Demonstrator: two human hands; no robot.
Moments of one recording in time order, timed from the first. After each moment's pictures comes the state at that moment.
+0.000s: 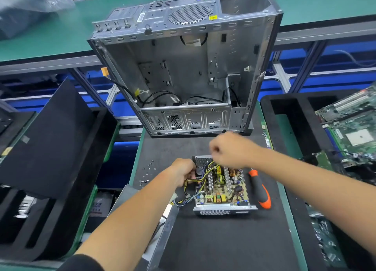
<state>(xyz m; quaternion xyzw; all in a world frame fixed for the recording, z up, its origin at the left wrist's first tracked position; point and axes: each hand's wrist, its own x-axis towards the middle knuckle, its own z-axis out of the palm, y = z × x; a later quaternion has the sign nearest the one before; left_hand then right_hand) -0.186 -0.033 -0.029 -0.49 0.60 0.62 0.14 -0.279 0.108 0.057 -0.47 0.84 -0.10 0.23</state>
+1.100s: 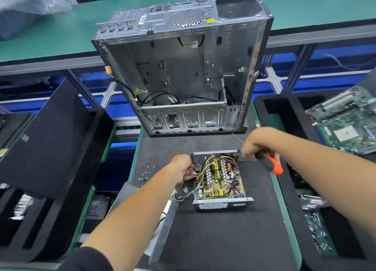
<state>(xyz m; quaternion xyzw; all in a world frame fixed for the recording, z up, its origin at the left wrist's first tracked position) -0.182 -0.031 -0.026 -0.51 0.59 0.62 0.12 -0.318 0.131 0.062 -0.16 0.81 0.22 0.52</state>
